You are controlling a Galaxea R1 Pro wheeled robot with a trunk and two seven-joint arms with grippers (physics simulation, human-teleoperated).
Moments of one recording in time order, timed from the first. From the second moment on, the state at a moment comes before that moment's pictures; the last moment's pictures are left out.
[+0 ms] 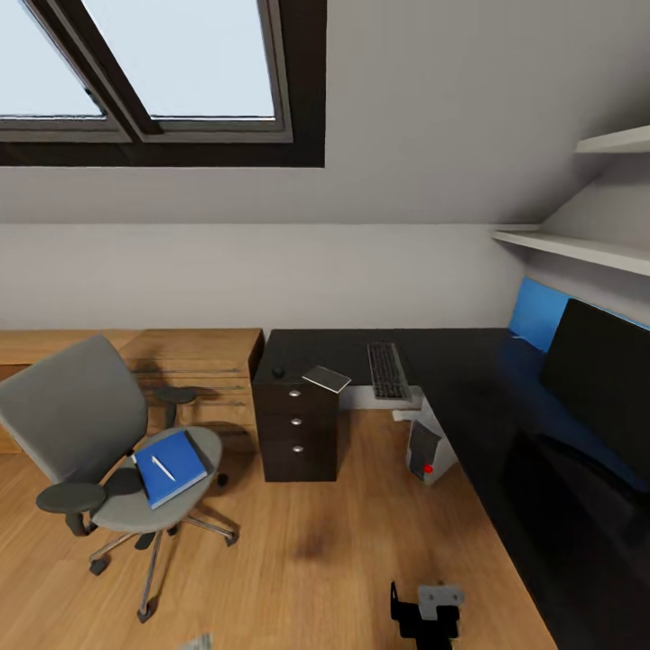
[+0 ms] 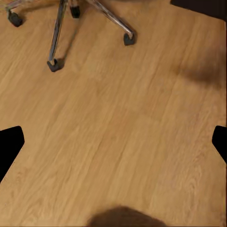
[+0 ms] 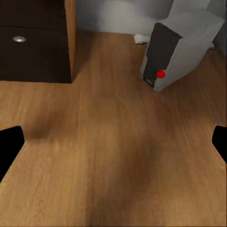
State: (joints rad) left arm -0.24 -0.03 -0.08 -0.29 0.36 -0.34 0.24; right arm -0.37 0.11 0.07 -0.20 0.13 -0.57 -0.29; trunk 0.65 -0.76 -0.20
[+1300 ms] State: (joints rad) left arm -0.24 -0.05 -0.09 -1.30 0.36 0.50 0.25; right arm -0.77 -0.07 0.06 -0.32 -1.41 0.32 0.10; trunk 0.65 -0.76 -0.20
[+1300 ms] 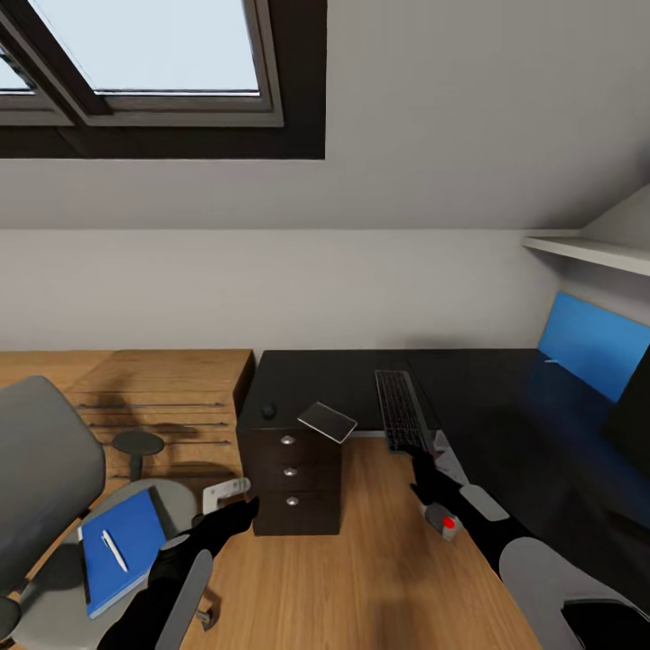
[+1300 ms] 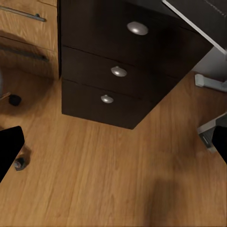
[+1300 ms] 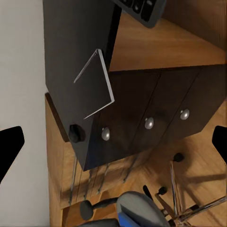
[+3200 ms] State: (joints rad) left arm -0.16 -0.05 -0.16 -1.53 0.44 0.66 0.30; right arm -0.77 -0.12 -0.05 -0.35 -1.41 0.13 0.13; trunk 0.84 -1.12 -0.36
